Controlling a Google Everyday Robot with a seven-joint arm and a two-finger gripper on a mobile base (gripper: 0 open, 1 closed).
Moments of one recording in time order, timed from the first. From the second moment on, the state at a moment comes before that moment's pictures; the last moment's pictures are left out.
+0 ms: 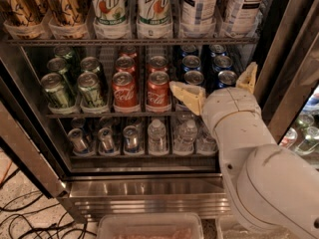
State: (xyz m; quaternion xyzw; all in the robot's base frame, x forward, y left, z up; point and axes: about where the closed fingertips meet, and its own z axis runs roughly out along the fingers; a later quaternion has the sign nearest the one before) arm 0.526 -0.135 0.963 -0.10 0.69 -0.06 0.72
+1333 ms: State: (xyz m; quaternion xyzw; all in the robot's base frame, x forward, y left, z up) arm 0.538 -0.138 0.978 -0.01 0.67 -0.04 0.74
